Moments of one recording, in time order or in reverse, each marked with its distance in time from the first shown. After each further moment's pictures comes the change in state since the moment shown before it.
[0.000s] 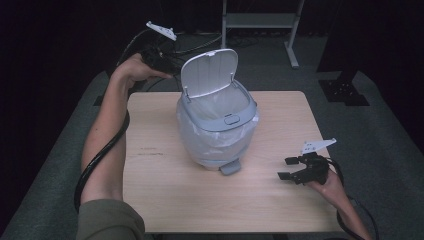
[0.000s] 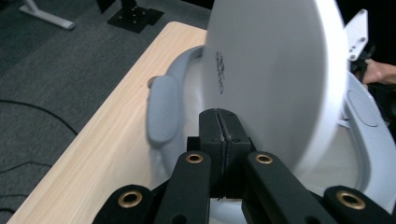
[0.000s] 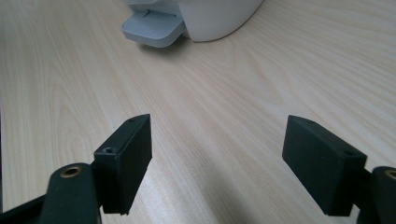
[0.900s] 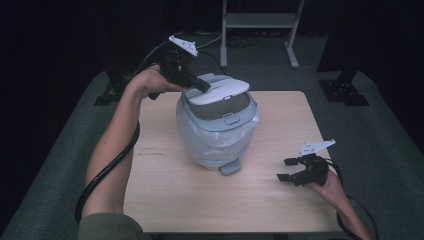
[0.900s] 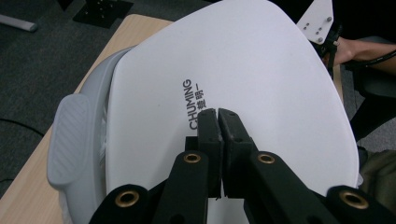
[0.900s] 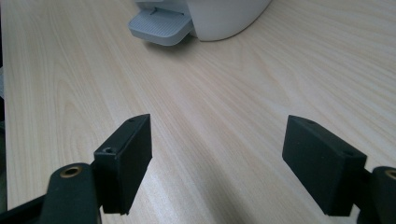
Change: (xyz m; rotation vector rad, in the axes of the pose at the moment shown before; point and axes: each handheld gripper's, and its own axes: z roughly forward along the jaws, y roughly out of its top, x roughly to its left) left arm -0.042 0.011 0.034 0.067 -0.076 0.091; right arm 0.006 0.000 0.001 0.002 0.002 -0.019
